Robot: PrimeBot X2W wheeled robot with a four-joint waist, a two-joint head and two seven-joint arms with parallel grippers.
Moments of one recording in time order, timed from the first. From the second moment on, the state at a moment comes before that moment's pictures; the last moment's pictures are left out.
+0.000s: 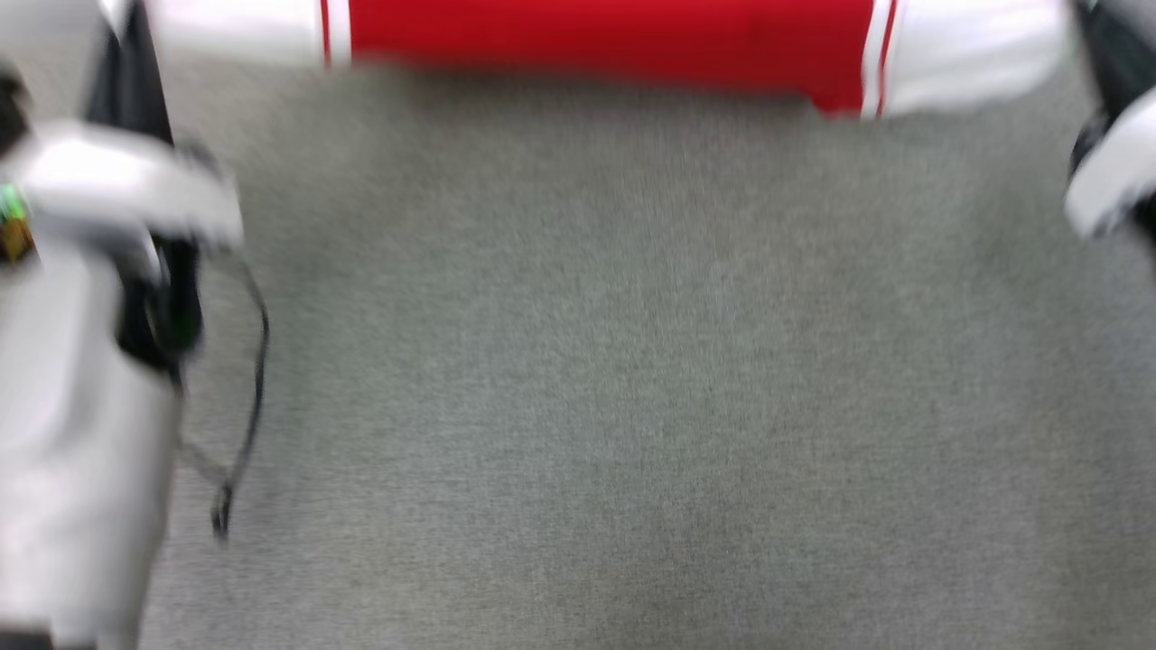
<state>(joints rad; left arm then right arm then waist) -0.87 0.40 -0.23 0.58 -0.72 0.00 -0.26 -0.96 -0.50 0.36 0.60 0.59 0.13 0.03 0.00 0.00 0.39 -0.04</state>
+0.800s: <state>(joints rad) 0.18 0.45 -0.26 0.07 -0.76 0.27 -0.13 0.16 -0.32 0.05 0.06 0.52 0.13 0.34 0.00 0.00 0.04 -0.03</state>
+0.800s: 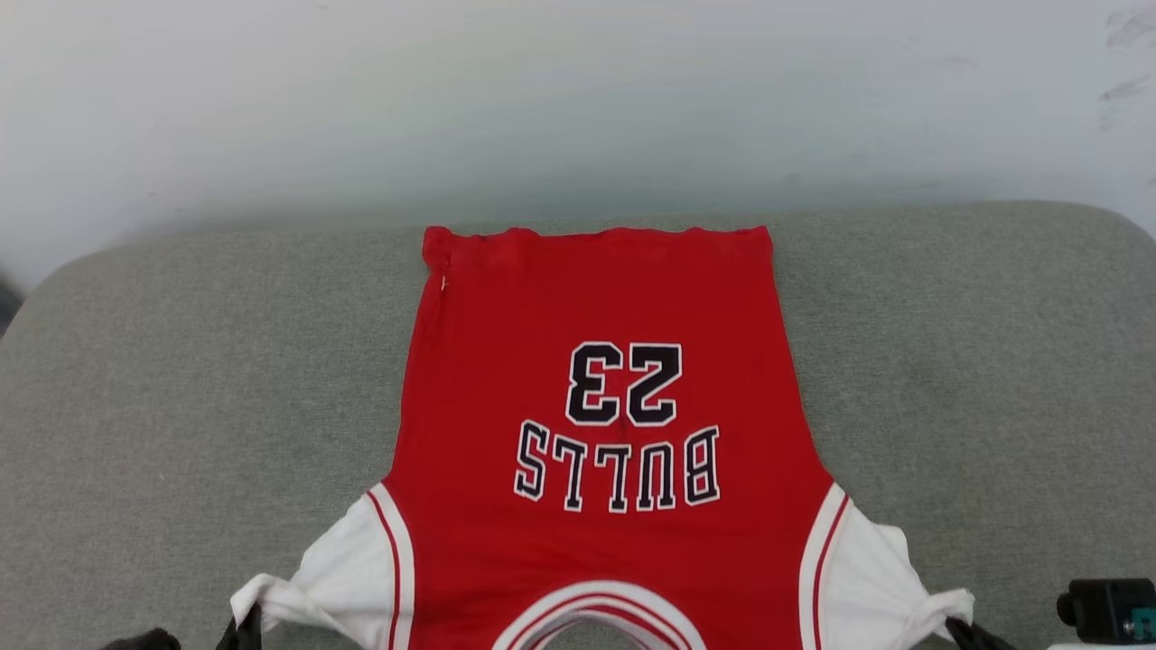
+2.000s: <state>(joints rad) -0.17 0.31 -0.45 -0.19 -0.59 0.21 -0.23 -1.04 -0.36 -0.16 0.61 0.37 0.13 0.91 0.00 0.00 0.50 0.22</state>
